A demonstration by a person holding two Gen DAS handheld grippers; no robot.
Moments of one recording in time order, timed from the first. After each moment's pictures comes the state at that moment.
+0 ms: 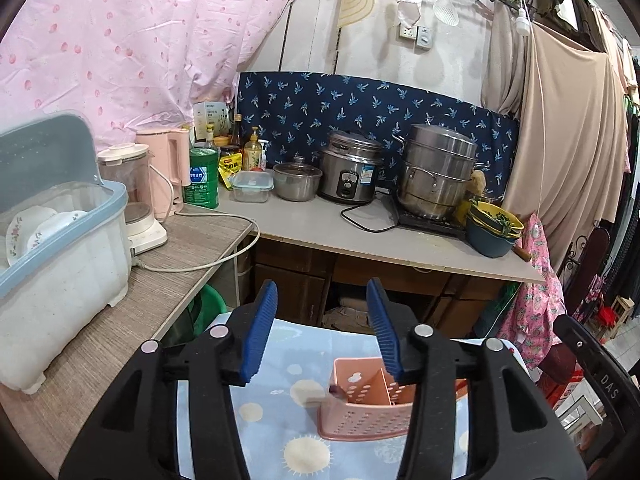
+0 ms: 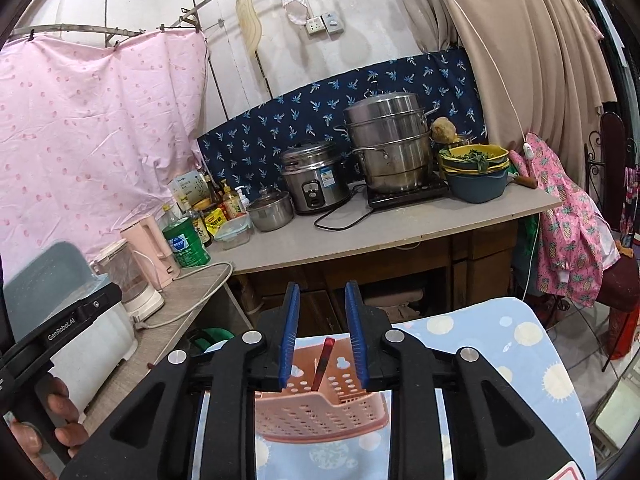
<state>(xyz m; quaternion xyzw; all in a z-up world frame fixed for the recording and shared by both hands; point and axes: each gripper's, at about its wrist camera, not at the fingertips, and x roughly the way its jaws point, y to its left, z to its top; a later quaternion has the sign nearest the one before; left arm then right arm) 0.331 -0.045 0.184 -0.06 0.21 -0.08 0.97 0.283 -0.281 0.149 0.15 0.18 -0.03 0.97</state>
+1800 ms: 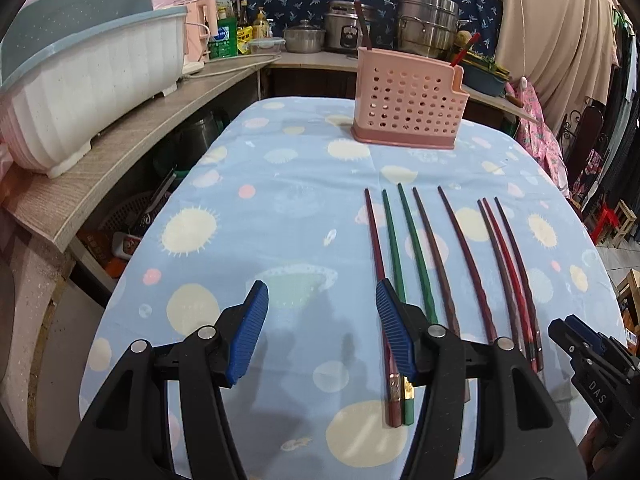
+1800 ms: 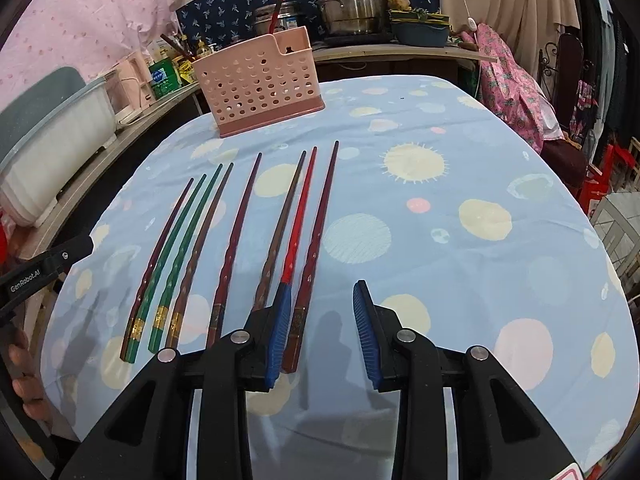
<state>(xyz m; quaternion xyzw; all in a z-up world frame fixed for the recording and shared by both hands) 0.097 0.006 -0.011 0.01 0.39 -0.09 0.92 0.034 -0.215 -0.062 0.12 0.39 -0.07 0.91</state>
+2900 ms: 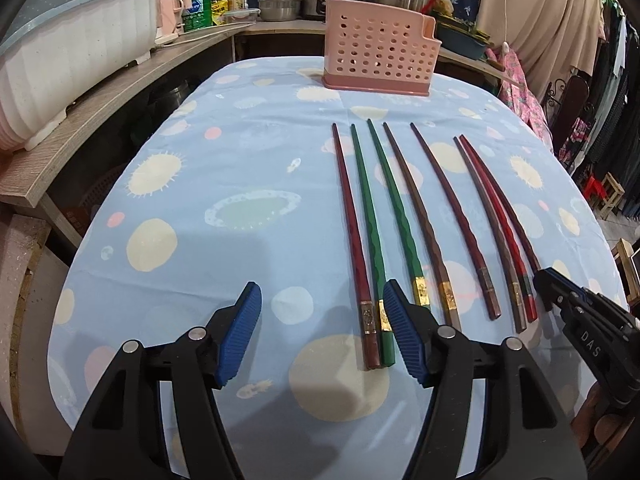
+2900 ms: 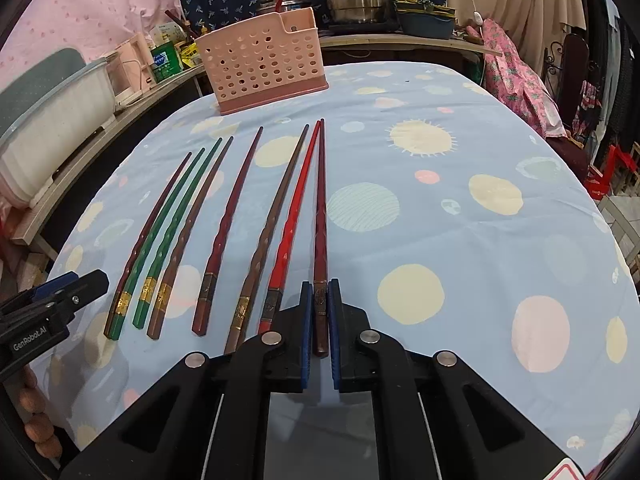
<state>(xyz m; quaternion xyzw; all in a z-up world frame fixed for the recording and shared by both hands) 0.070 -0.013 -0.046 0.02 0.44 -0.12 0.89 0.029 -0.213 -0.077 0.11 0.40 -0.07 0.91</state>
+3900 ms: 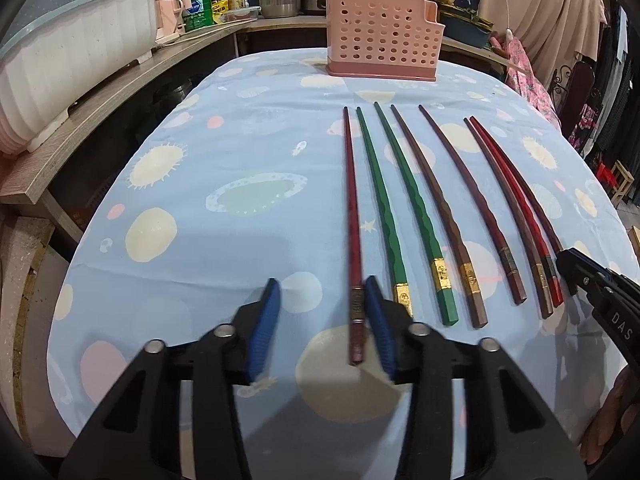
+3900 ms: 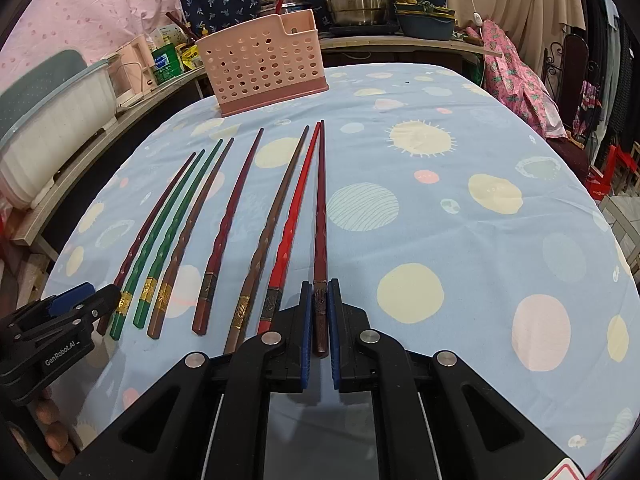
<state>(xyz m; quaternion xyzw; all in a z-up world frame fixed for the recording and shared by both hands) 0.069 -0.014 -0.060 0.04 0.44 -0.11 0.89 0.027 -0.212 -0.077 0.11 0.40 -0.07 0.91</state>
